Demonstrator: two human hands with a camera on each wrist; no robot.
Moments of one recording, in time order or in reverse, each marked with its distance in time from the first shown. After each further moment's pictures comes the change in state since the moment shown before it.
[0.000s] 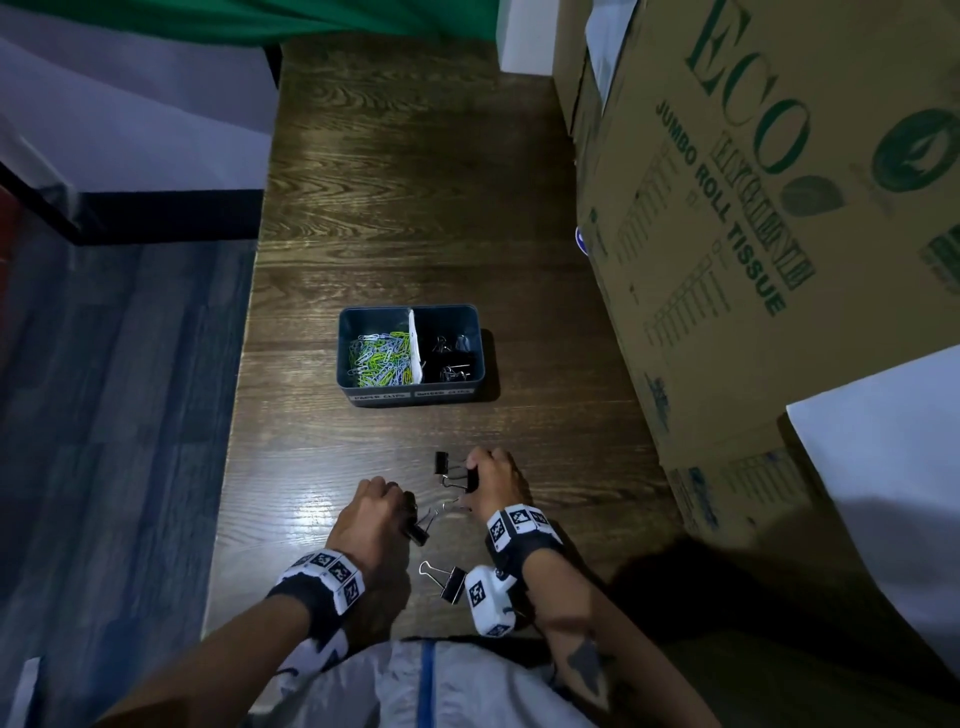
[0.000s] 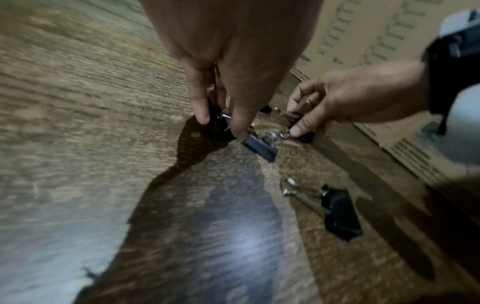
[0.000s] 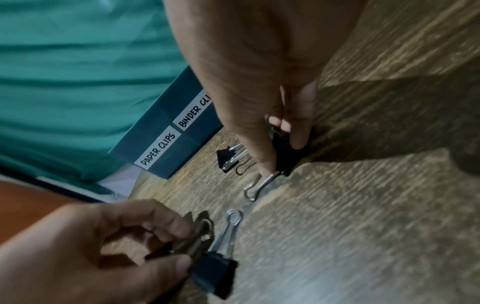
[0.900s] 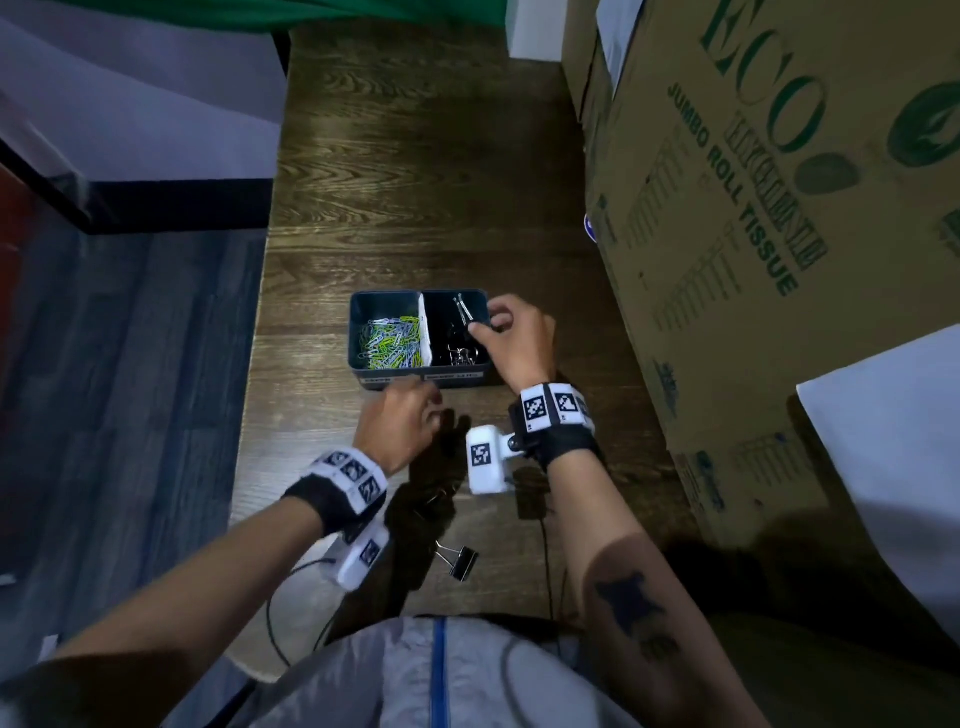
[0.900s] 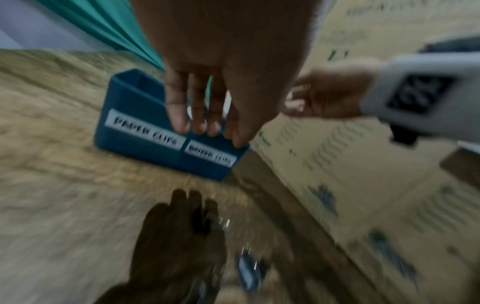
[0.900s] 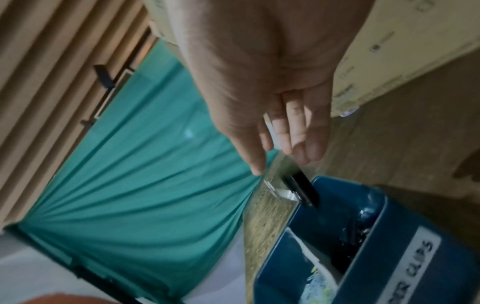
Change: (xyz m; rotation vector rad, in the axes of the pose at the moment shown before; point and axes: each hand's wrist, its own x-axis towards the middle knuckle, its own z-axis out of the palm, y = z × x) left_hand 0.054 0.035 -0.086 -0.040 0.257 0.138; right_hand 0.038 -0.078 -0.144 0.498 0.398 -0.160
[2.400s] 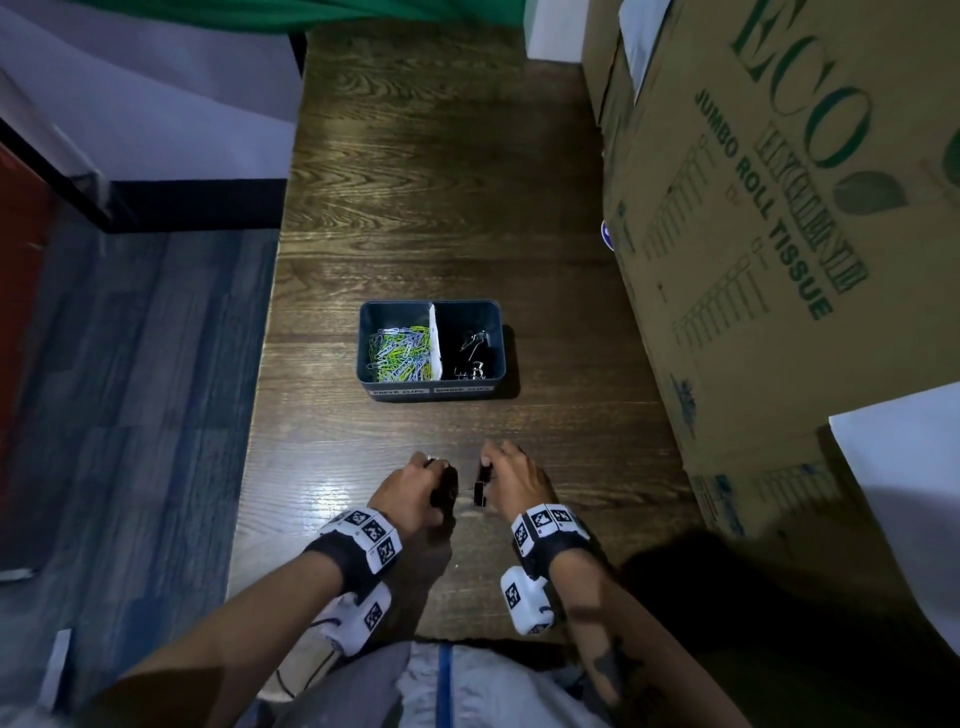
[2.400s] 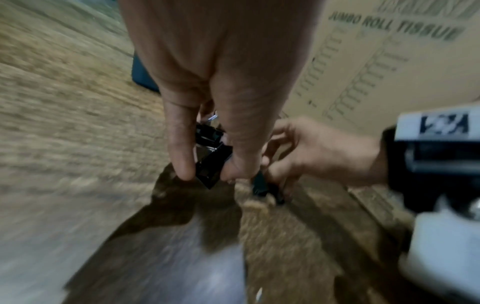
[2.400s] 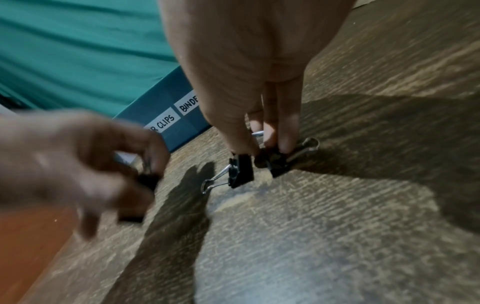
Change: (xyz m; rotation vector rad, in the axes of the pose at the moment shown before) left_hand -0.033 -0.014 0.054 0.017 -0.492 -0.156; right_hand -0.087 0.126 0.059 -0.566 -0.460 -0.076
